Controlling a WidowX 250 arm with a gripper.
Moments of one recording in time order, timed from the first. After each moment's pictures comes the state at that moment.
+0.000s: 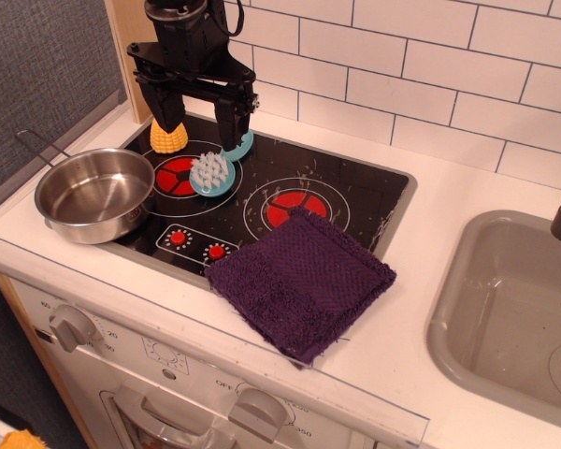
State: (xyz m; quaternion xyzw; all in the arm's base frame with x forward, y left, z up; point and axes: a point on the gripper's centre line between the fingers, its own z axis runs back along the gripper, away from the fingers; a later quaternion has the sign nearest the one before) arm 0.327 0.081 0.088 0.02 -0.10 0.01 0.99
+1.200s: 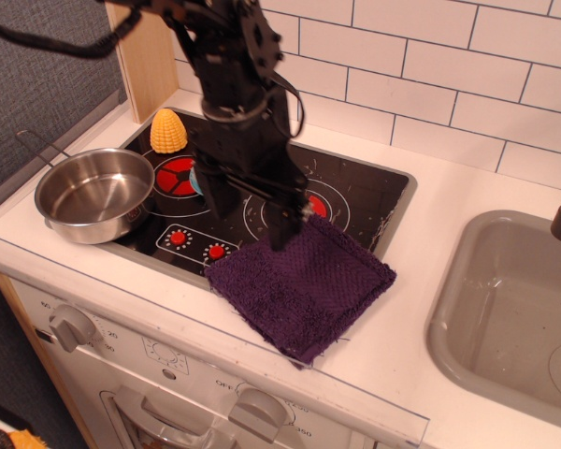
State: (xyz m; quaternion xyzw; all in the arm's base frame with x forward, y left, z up) arm 0.283 0.007 0.053 -0.01 -0.08 -0.10 0.99
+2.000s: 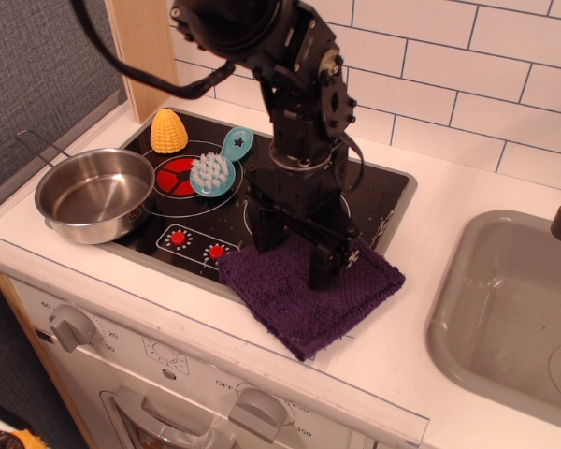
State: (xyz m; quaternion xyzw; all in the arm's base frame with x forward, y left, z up) arm 0.299 -0.028 0.015 0.00 -0.05 -0.15 0.99
